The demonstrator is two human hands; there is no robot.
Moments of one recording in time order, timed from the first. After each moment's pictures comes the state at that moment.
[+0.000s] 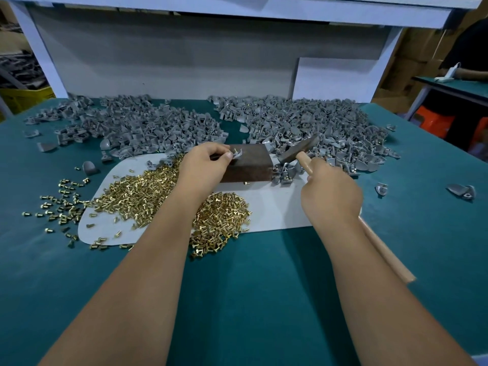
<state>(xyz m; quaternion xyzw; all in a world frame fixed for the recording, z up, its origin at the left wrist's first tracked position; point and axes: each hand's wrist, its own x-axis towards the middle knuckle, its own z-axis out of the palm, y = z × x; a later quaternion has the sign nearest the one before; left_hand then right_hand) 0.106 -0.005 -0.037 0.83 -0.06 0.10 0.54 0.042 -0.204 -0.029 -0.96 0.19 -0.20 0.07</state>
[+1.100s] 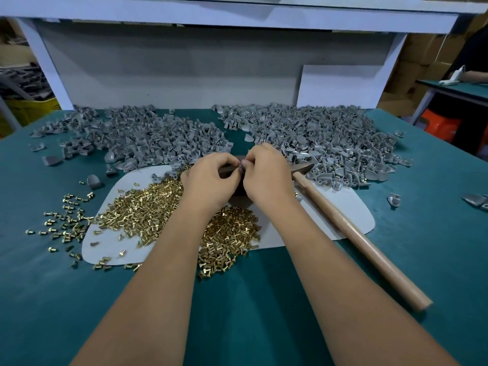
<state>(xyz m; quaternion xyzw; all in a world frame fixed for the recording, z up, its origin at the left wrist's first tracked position) 0.107 -0.005 -0.037 0.87 -0.09 0.16 0.45 0.107 -0.123 -0.023 -0.93 -0.02 -0.27 0.26</state>
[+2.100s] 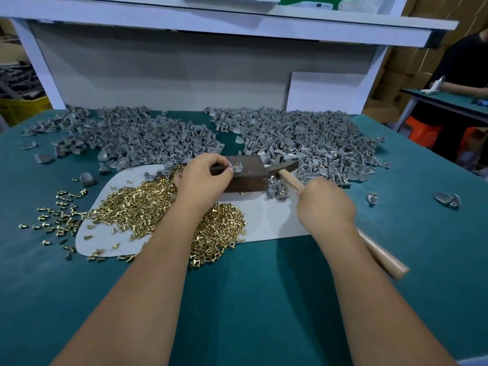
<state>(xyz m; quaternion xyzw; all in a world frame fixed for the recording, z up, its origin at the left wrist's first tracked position) 0.094 -0.011 -0.032 0.87 -0.05 0.14 0.46 0.036 -0.199 -0.018 -0.97 0.21 -0.11 0.06</state>
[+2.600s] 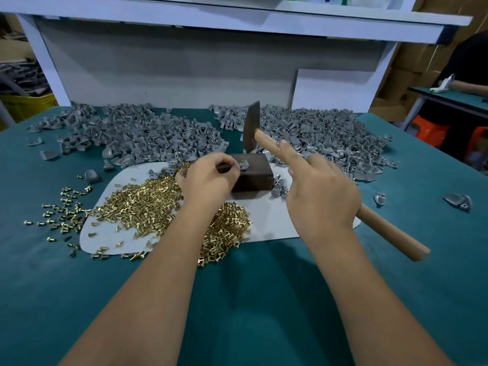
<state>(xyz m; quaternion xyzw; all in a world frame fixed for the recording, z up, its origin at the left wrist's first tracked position) 0.100 -0.021 -0.036 0.88 0.03 0.18 0.44 0.014 -0.171 -0.008 -0.91 0.02 -0.42 0.02</state>
